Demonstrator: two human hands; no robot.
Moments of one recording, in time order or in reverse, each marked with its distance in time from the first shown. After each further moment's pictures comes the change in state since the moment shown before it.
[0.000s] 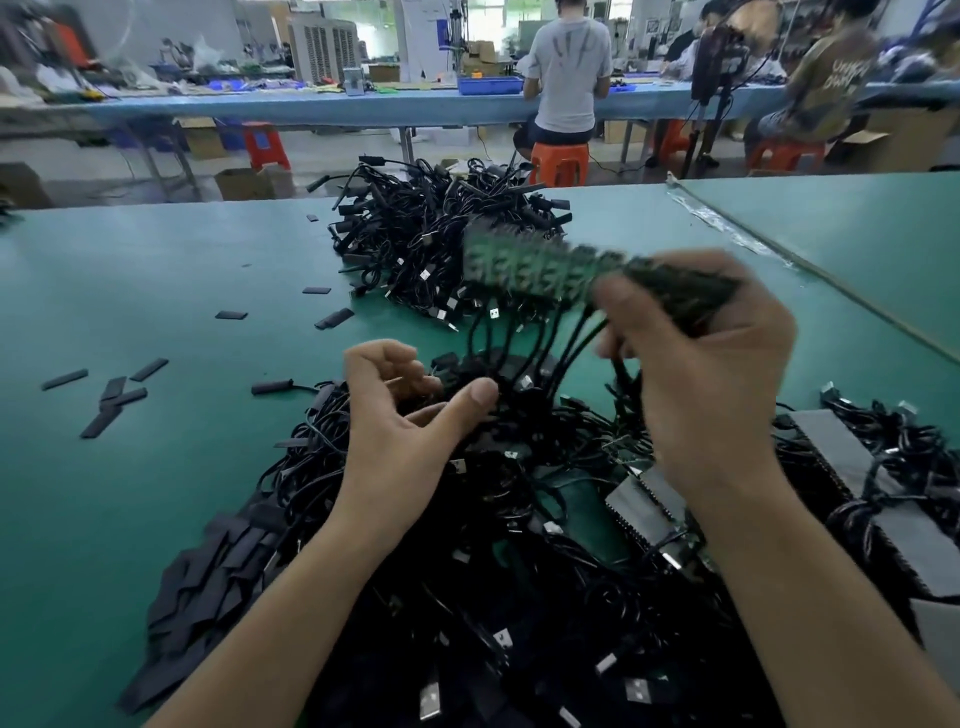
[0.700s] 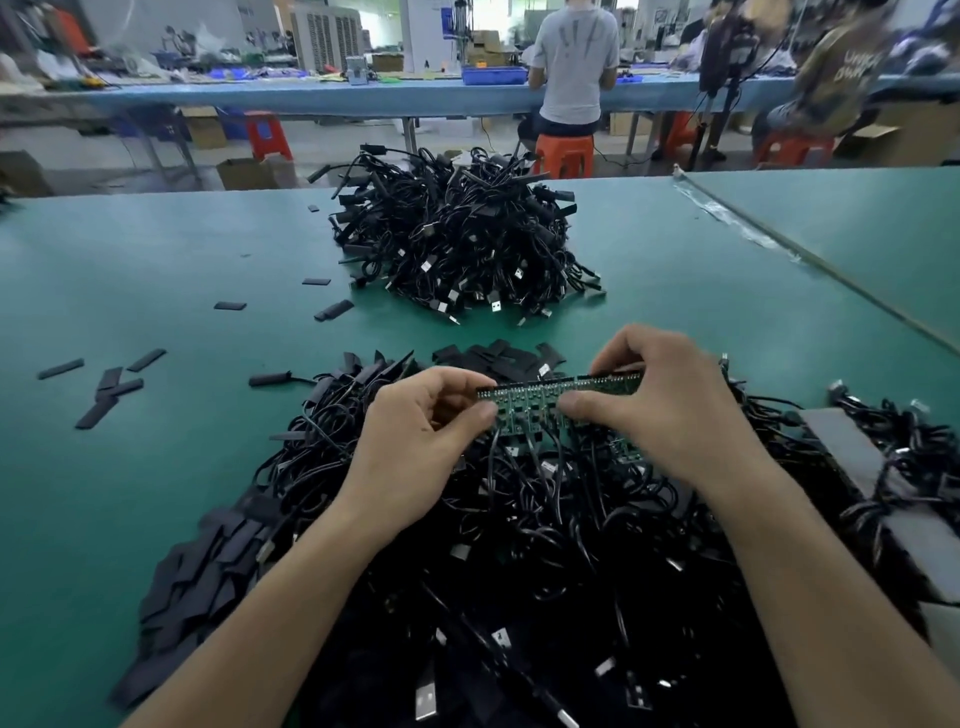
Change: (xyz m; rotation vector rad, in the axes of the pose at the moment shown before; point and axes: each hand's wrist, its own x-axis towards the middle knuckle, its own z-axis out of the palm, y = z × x) left_hand 0.006 -0.004 0.003 0.223 -0.209 -0.024; right_hand -0.003 0.030 -0.026 -0.781 -0.387 0.452
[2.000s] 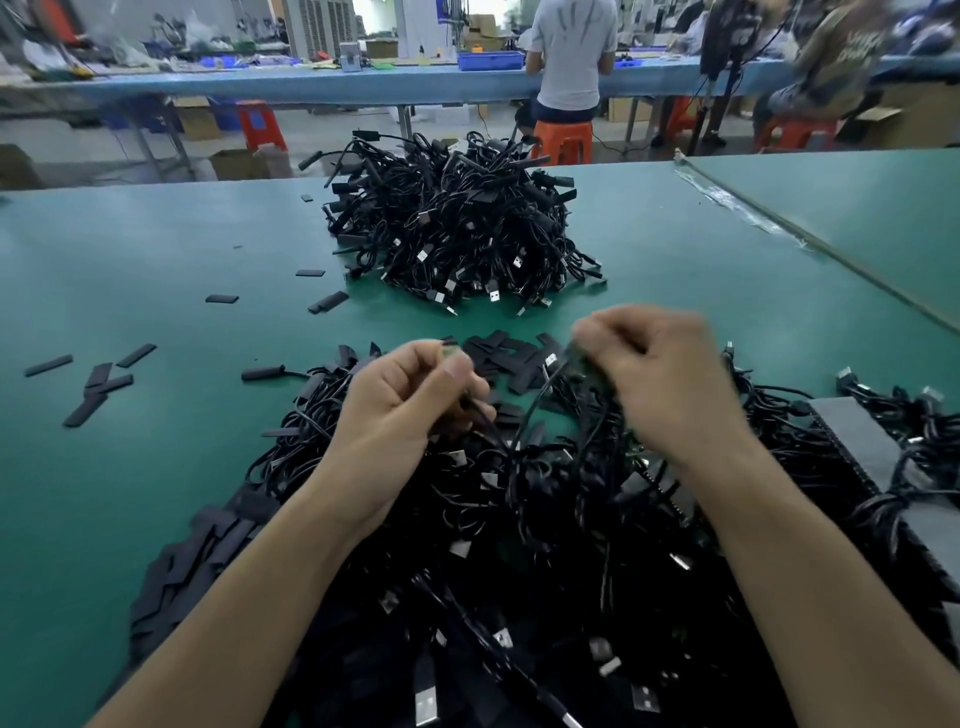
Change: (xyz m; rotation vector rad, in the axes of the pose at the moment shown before) left_hand 0.005 0.005 -0.009 -0.453 -0.064 -0.105; right_hand 0.009 -0.003 0.014 0.190 0.087 0.028
